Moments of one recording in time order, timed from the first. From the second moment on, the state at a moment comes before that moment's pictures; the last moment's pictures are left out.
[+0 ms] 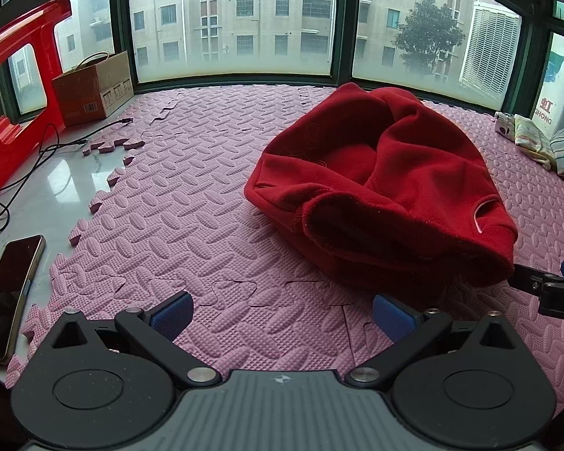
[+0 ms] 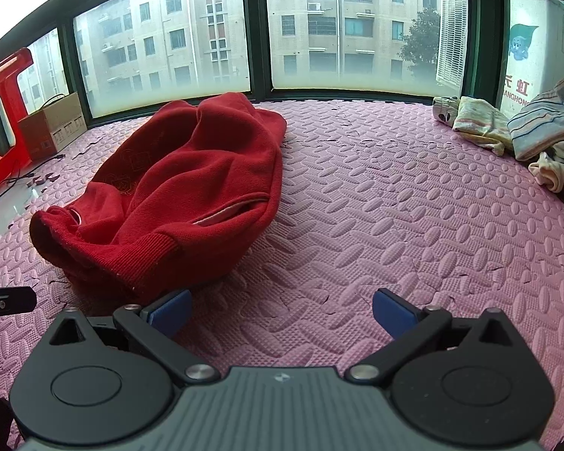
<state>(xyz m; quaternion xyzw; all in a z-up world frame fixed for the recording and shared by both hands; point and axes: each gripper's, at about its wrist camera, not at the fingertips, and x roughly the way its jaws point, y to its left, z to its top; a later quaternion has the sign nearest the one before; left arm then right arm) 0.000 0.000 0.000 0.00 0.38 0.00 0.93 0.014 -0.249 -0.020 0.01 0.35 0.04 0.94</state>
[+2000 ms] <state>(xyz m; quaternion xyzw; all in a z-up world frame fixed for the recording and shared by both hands) 0.023 -0.017 0.005 0.01 0.42 -0.03 0.91 0.027 -0.222 -0.014 0.01 0.38 0.10 0.92</state>
